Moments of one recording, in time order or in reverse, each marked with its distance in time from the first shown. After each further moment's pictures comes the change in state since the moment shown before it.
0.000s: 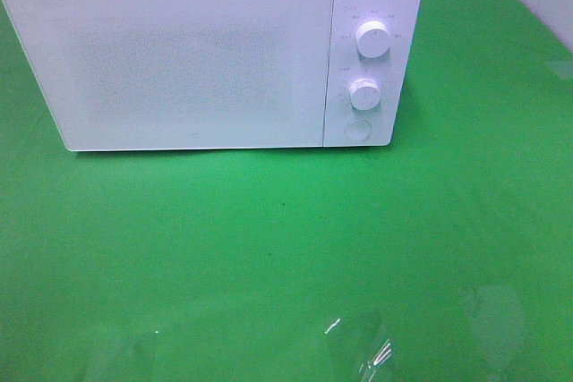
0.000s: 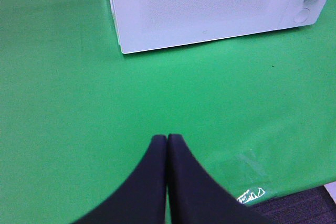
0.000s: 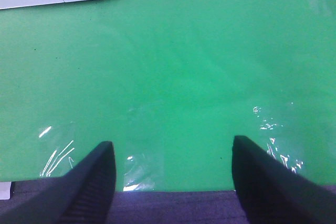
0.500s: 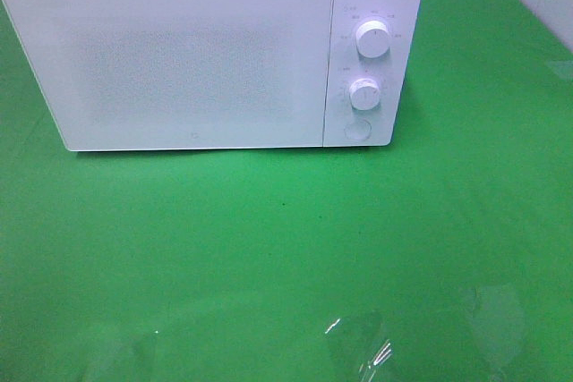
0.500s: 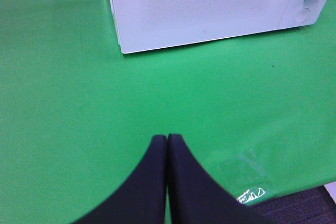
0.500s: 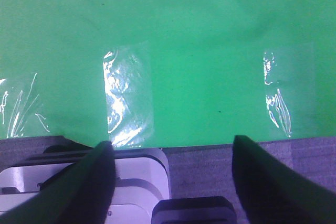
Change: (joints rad) left arm 0.000 0.000 0.000 0.000 0.000 0.000; right arm 0.000 0.448 -0.017 -0.001 -0.012 0.018
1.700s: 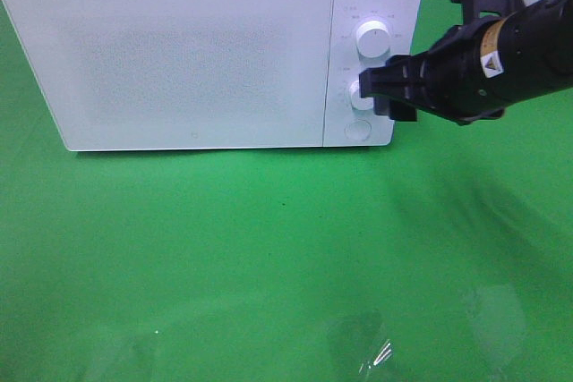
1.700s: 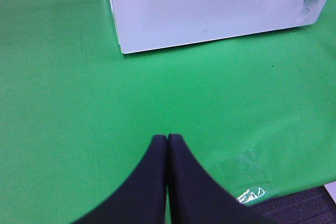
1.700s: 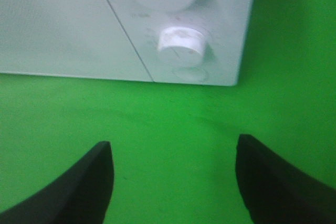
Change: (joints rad) left arm 0.000 0.000 0.000 0.000 0.000 0.000; right arm 0.378 0.587 0.000 -0.439 -0.947 0.571
